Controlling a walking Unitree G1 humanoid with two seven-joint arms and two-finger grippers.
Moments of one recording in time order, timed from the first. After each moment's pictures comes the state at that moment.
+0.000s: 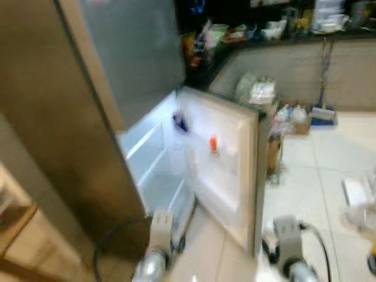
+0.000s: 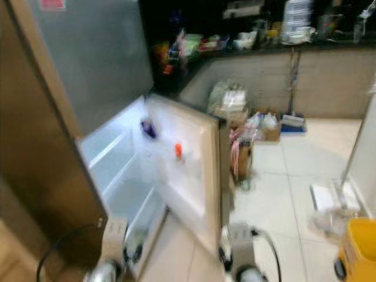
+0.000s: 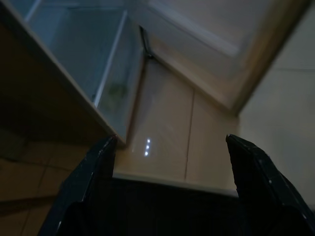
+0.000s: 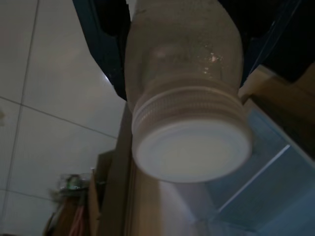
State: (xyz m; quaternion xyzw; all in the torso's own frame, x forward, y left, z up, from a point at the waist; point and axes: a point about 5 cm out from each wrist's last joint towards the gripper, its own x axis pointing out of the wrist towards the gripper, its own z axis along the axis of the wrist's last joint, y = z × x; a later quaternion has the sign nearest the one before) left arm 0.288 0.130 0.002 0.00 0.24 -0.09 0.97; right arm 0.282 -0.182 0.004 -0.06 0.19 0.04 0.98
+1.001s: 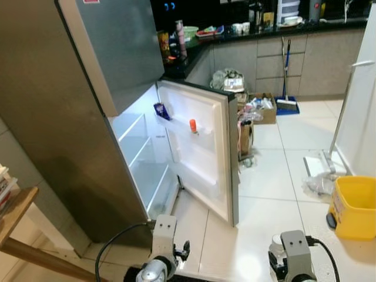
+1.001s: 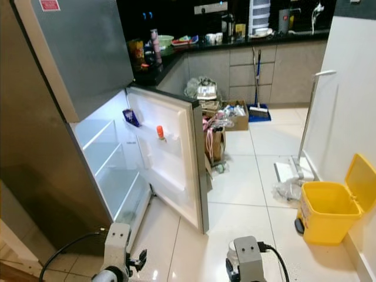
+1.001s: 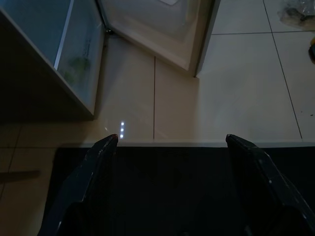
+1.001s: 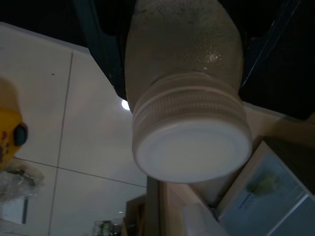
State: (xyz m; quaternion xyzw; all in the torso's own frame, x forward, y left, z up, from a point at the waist) left arm 0.281 0.124 -0.002 -0.01 0.24 -0.11 0.96; right arm 0.260 -0.194 -0.010 -0.06 0.21 0.03 0.98
